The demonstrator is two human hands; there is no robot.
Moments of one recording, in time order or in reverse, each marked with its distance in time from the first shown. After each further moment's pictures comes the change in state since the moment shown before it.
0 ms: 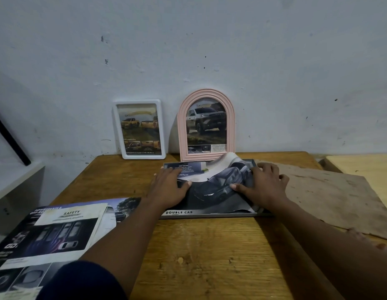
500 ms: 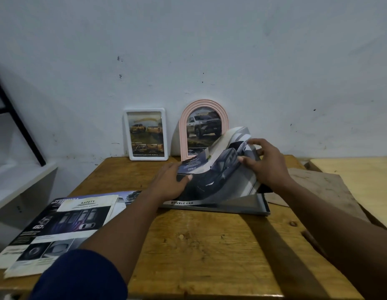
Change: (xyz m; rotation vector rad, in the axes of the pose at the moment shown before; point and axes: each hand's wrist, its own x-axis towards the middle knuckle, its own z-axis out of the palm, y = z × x) left_hand -0.049 0.024 -0.046 -0.169 -0.027 0.040; right_hand -0.051 -0.011 -0.091 0.756 0.226 -0.101
